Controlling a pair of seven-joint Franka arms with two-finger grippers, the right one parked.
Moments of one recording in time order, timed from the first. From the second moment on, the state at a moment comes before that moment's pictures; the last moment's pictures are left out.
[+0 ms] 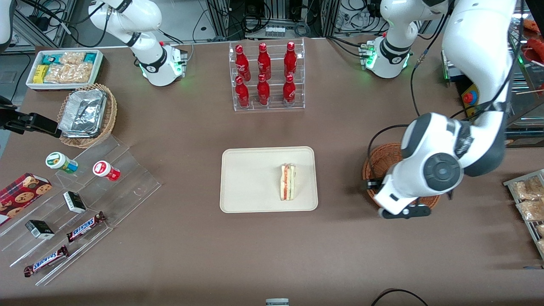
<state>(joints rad) 0.06 0.55 -0.43 -1.37 0.19 1.68 -0.43</state>
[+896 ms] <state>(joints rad) 0.03 0.16 -0.21 -1.56 -0.01 1.56 -0.36</state>
